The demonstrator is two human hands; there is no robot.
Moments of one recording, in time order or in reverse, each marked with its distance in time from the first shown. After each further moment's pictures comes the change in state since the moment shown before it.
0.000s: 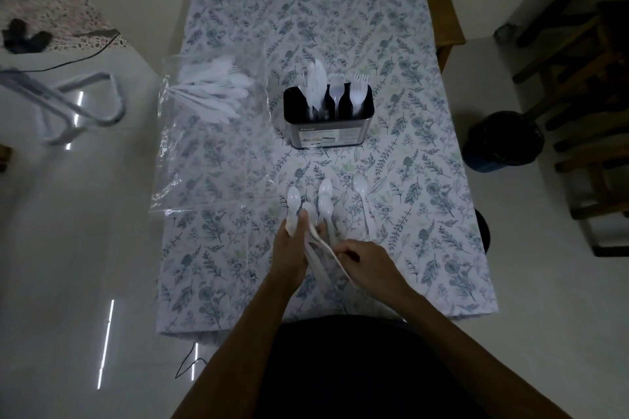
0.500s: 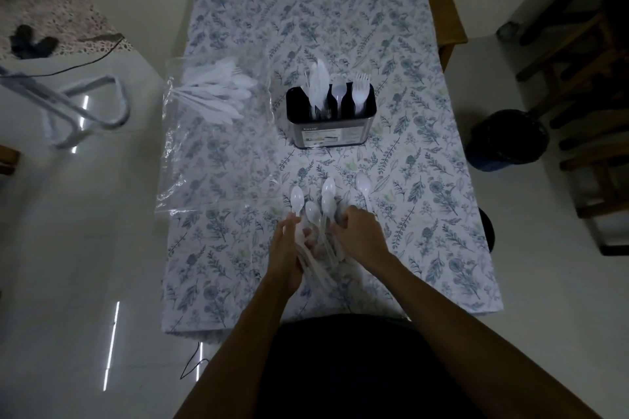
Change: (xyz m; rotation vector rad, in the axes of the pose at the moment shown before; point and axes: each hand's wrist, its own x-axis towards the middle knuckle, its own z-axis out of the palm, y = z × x) left_hand -0.006 0.007 -0.012 -0.089 0.031 -0.069; right_hand 0.064 -0.005 0.010 -0.237 0.231 0.167
